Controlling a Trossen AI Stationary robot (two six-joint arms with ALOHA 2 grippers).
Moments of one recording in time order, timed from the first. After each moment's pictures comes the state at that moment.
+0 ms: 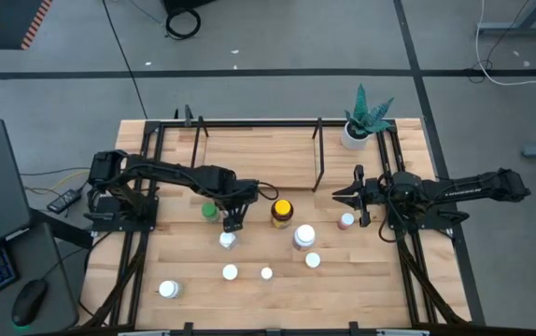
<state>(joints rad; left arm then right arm) -0.01 1.71 1.21 -0.88 -0.03 -0.21 0.00 0.39 0.01 0.34 0.01 0.00</state>
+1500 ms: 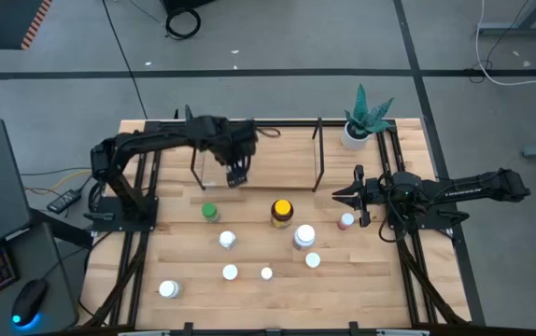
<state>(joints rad) 0.32 1.71 1.55 -1.12 -0.05 0.01 0.00 0.39 0.01 0.34 0.01 0.00</state>
